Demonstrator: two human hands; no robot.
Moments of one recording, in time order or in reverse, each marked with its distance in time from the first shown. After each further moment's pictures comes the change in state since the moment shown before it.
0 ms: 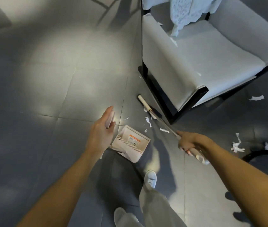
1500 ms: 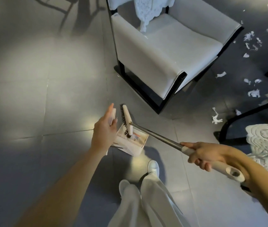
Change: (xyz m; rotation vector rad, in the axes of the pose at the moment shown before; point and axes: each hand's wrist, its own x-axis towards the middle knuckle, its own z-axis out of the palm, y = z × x) left_hand 0.015 -0.020 -0.025 0.054 -0.140 0.258; right_hand -0.124 -0.011 0.083 0.858 -0.138 0.179
